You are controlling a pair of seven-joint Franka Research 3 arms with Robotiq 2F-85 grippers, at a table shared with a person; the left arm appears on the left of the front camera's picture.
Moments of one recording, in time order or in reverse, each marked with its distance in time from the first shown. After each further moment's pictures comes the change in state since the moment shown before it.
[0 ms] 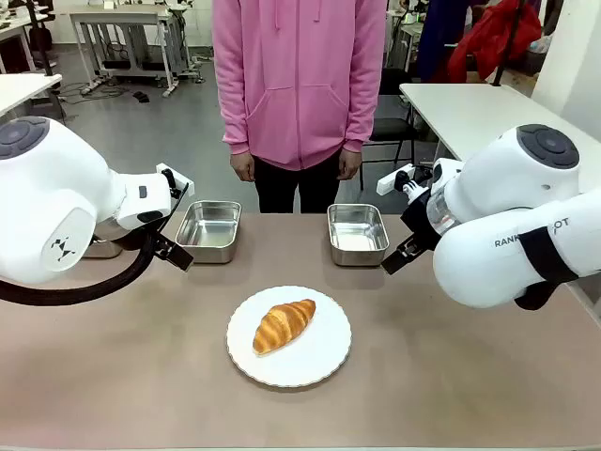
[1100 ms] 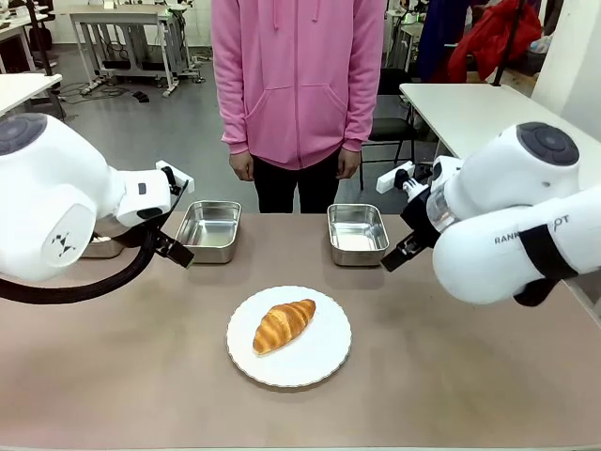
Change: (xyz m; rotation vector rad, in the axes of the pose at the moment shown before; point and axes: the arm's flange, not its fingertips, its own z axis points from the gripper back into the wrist) left arm 0.006 0.001 0.006 -0.019 -0.013 0.008; right arm 0.008 -0.003 0.004 -0.003 -0.006 -0.001
